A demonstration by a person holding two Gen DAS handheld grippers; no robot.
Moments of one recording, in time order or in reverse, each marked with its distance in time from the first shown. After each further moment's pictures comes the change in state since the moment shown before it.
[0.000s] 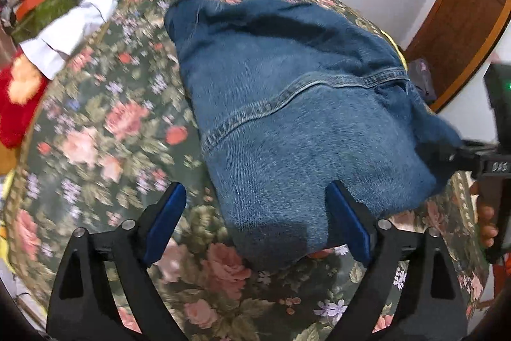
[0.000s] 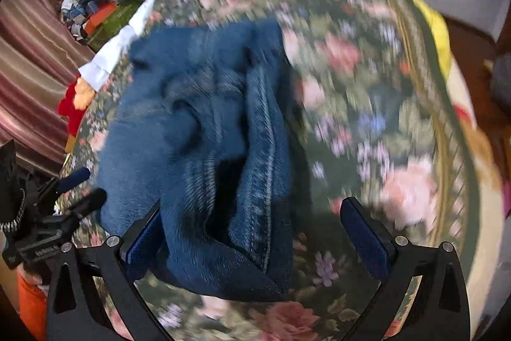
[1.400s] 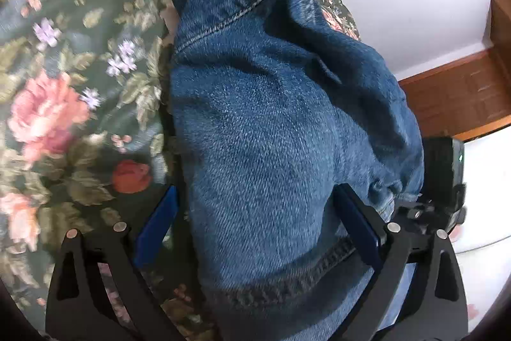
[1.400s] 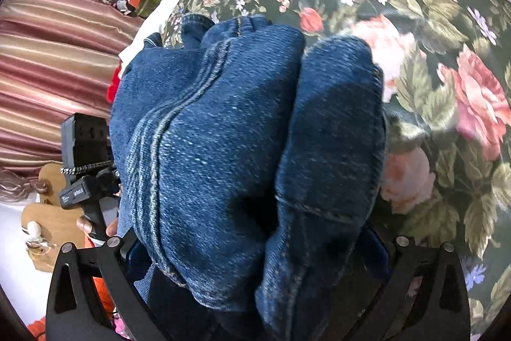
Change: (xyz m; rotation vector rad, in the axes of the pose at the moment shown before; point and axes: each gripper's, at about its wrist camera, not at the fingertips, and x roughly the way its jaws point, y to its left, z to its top) left arm 0.118 0.094 0.075 -0.429 0.140 -0.424; right arm 0.098 0.015 0.111 -0.058 0.238 0.365
